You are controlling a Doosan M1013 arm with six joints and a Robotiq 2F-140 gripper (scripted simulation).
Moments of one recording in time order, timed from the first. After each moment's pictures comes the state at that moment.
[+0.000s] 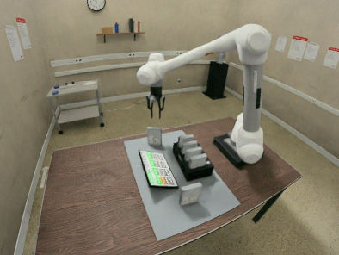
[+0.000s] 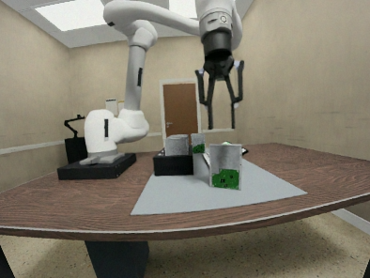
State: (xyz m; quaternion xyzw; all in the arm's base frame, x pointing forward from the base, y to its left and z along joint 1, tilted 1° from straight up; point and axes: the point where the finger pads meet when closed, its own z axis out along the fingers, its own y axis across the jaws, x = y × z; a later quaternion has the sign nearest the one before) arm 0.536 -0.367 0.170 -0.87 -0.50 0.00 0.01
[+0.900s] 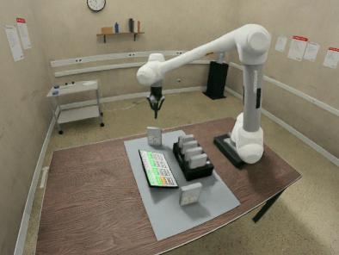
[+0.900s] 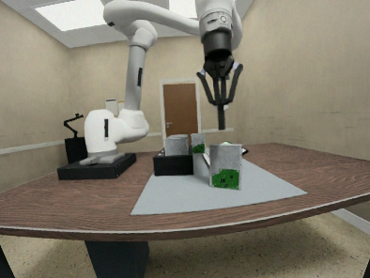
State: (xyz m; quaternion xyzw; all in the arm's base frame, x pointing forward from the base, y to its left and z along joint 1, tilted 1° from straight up) arm 0.536 -0.367 0.170 -0.87 -0.50 0.00 0.01
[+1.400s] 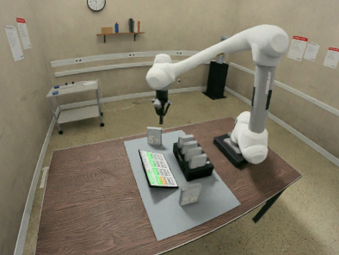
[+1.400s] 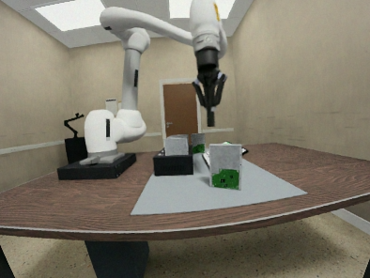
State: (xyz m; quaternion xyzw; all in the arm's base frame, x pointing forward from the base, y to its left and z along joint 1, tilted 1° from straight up) arm 0.534 -0.267 0.179 -0.92 -0.39 -0.01 0.01
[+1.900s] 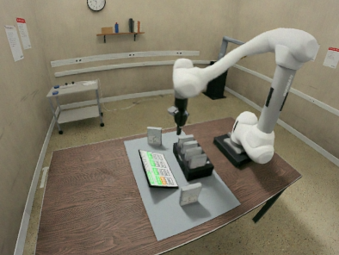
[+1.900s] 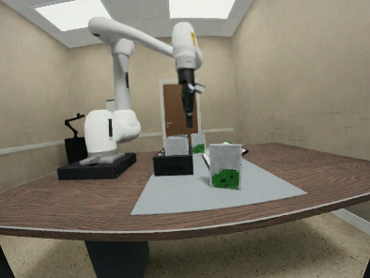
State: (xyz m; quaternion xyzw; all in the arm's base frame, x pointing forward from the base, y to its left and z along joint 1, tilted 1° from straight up) arm 0.475 -0.119 0.178 -0.99 -0.11 -0.01 0.03
